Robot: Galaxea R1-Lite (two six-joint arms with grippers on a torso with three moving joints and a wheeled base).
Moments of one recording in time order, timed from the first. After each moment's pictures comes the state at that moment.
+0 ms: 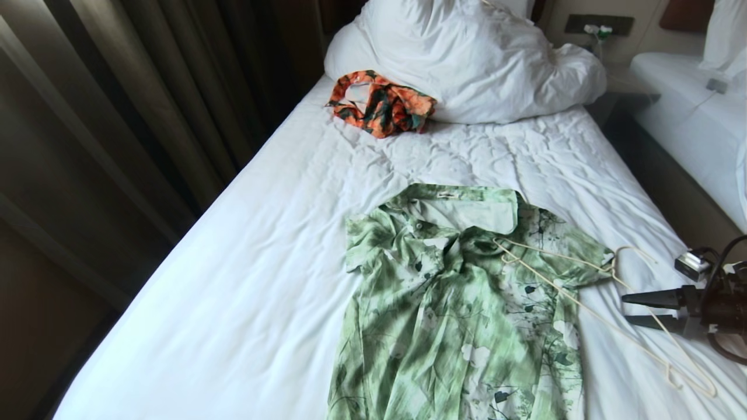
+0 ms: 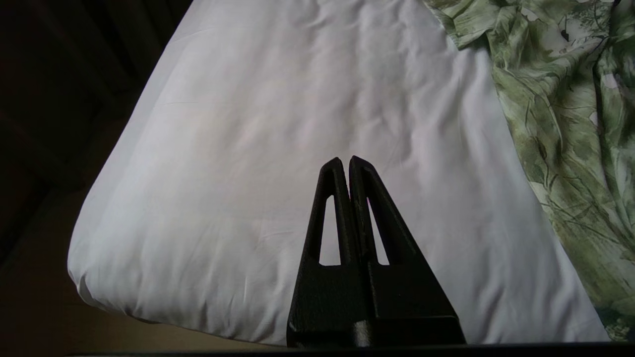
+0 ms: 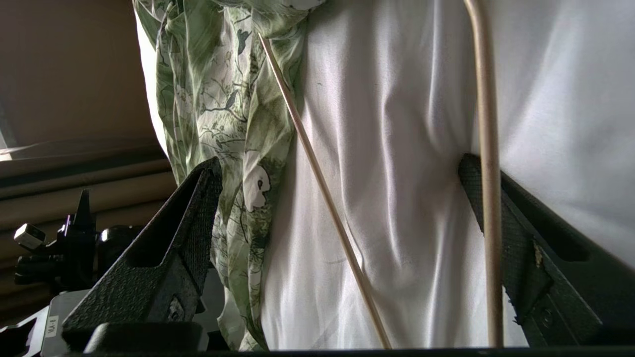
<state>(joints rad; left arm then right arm) 0.00 0.00 -0.02 0.05 -0.01 0.03 -0.52 2.22 -1.30 0.53 1.15 -0.41</state>
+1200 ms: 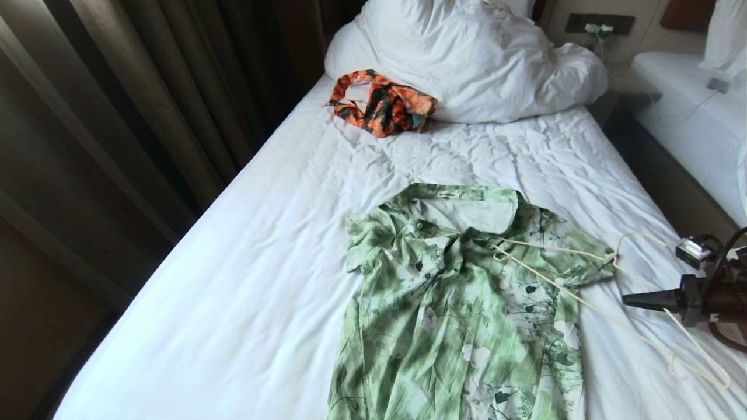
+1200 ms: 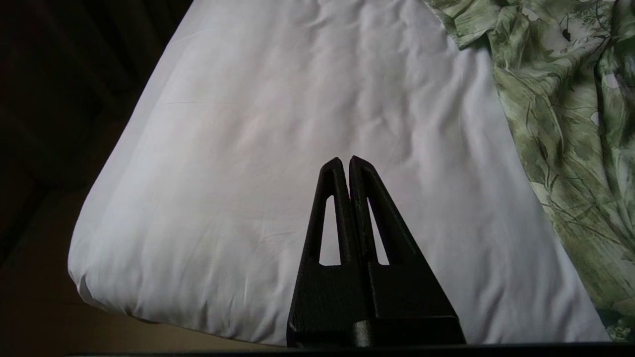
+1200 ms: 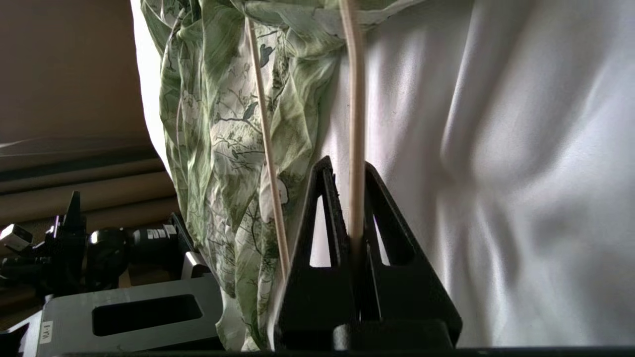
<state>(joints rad) 0.00 0.00 -0.02 0.05 -0.02 0.03 -0.51 2.15 -1.29 0.51 1.14 -0.38</state>
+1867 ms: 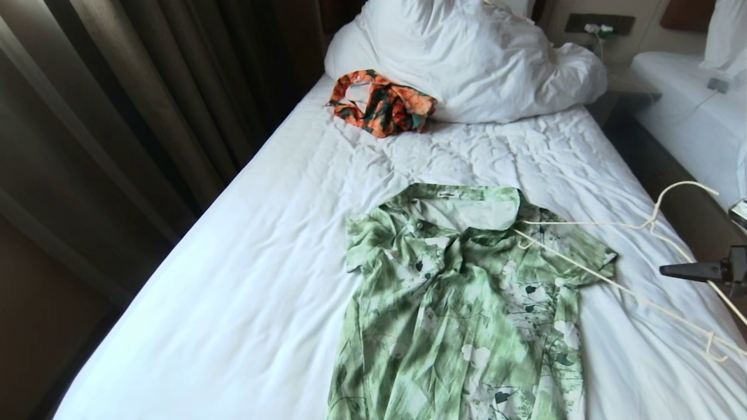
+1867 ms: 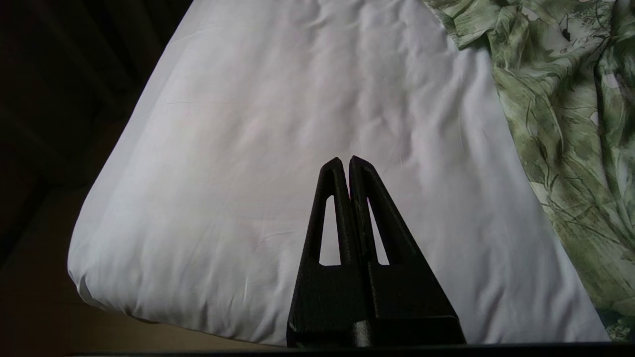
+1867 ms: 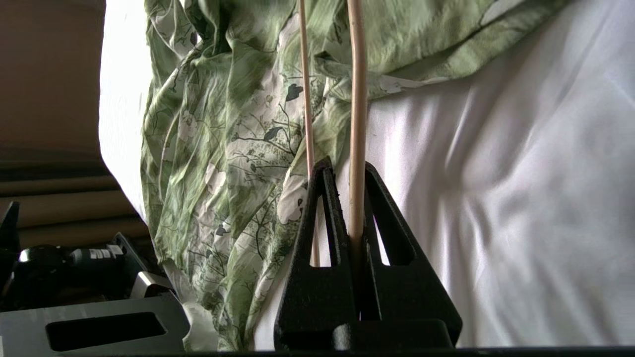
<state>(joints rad) 0.00 0.00 -0.02 0.05 -0.02 0.03 -0.57 1.91 -1.29 0.50 1.09 -0.38</state>
